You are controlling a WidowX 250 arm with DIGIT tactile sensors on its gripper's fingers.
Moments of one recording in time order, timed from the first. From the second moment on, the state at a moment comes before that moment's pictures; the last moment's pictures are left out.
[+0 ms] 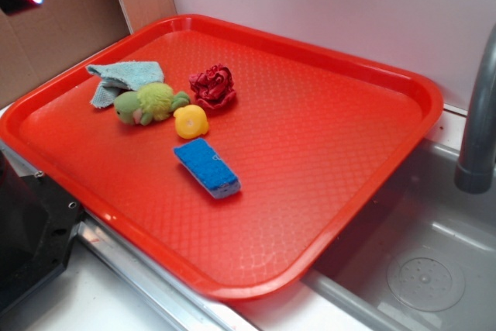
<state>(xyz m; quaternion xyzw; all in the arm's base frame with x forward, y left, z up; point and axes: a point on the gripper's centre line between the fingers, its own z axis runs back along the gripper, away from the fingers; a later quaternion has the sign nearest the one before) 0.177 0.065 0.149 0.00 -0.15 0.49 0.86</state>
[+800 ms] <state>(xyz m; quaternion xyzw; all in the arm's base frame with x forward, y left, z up) 0.196 0.117 0.054 0.09 -0.20 0.62 0.76</state>
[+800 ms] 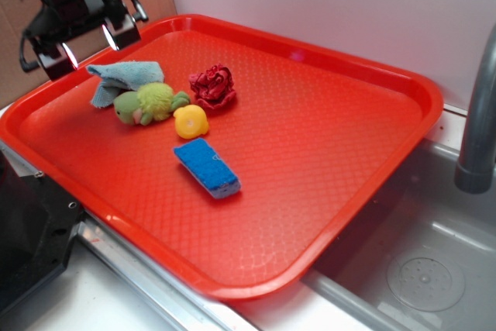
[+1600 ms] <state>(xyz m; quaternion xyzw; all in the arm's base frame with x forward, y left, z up) 0.210 0.130 0.014 0.07 -0.20 0.60 0.77</state>
